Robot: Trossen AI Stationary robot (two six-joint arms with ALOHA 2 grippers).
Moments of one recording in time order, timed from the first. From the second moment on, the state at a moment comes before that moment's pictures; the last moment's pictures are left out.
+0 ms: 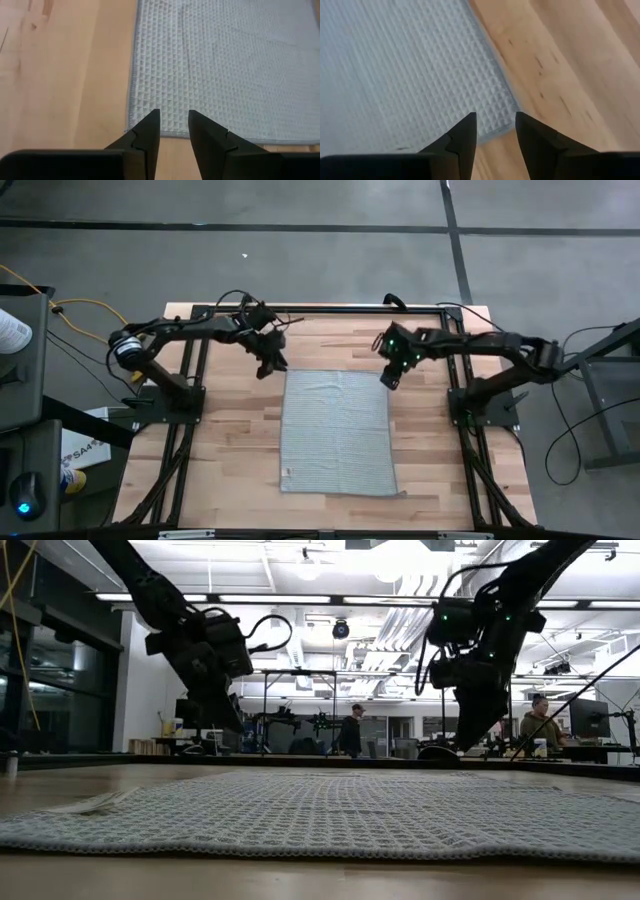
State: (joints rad) left arm 0.65 1.52 0.82 -0.32 0.63 0.36; right arm -0.49 1.39 0.72 -0.50 -0.19 0.12
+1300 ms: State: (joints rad) left arm 0.67 1.68 0.82 -0.26 0.64 0.32; right arm -0.68 1.60 0.72 -0.45 -0.42 -0.03
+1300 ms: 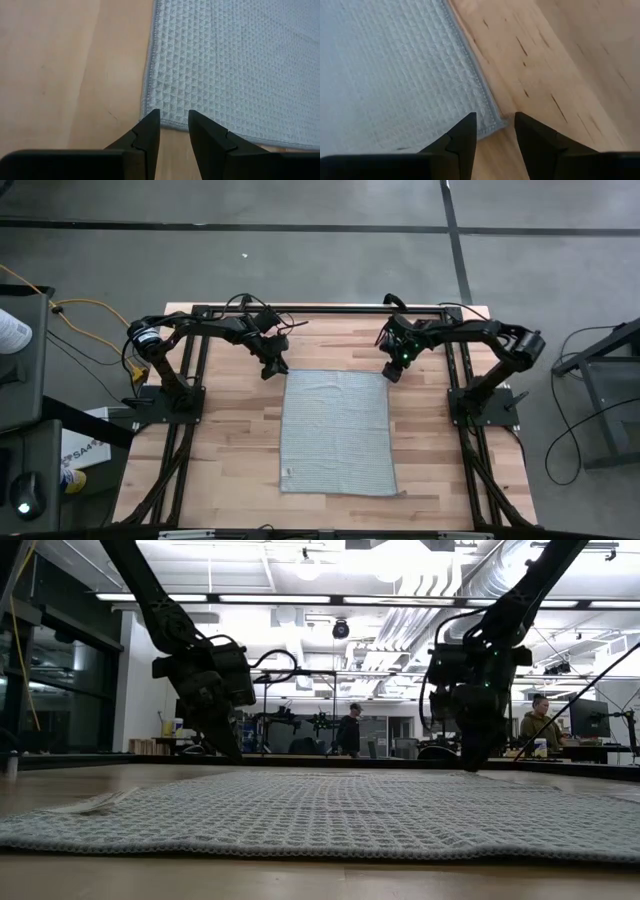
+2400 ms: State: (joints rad) left arm 0.67 1.68 0.86 -0.30 0.50 0.25; right arm -0.66 1.59 0.71 -0.47 -0.46 -0.02
